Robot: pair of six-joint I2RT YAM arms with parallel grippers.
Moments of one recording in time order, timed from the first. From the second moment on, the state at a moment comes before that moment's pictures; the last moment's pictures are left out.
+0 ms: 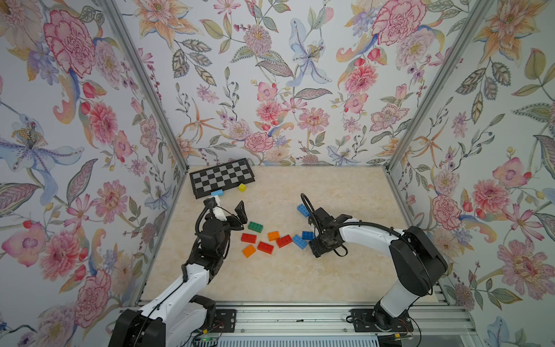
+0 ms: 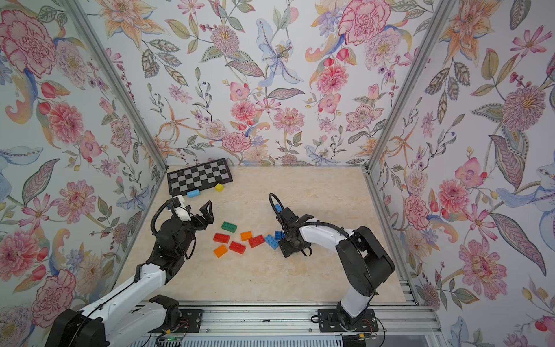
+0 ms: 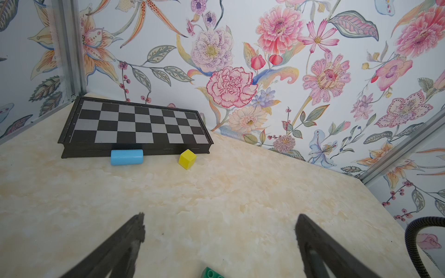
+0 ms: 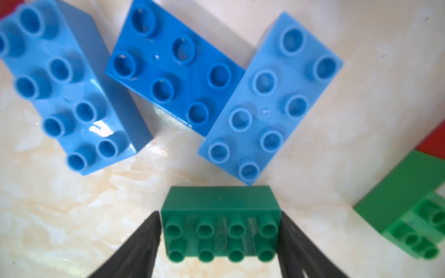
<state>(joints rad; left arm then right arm) -0.32 0.99 0.40 0.46 -0.21 -0.41 0.67 1.69 1.00 -0.70 0.03 0.17</state>
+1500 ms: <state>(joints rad) -0.32 1.08 0.41 0.48 -0.16 -0.40 0.17 1.68 1.24 -0.76 0.00 0.27</state>
